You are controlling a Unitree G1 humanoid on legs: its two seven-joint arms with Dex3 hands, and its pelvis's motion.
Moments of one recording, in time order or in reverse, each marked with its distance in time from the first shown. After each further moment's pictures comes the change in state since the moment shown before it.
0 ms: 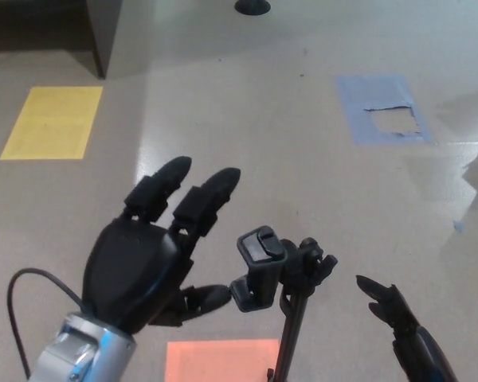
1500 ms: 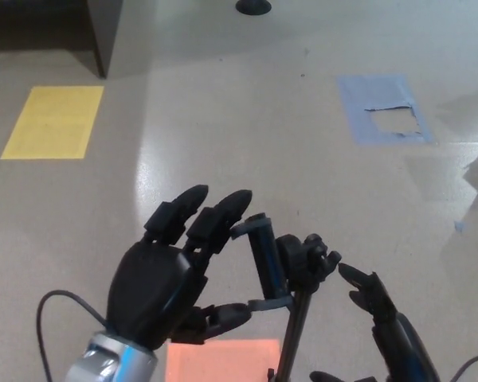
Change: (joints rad) left_arm -0.046 -0.069 -0.066 0.204 -0.079 -0.073 0.146; right_arm -0.079 0.064 0.015 0.069 0.003 0.008 -0.009
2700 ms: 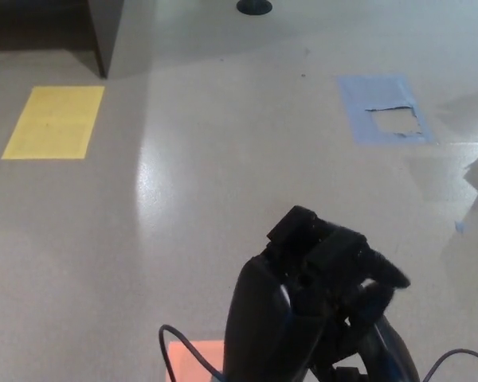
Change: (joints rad) left_arm 0.089 -0.244 -0.277 -0.181 -0.022 -0.121 0.245; right_arm -0.162 0.030 0.071 0.345 -0.072 -0.098 -0.181
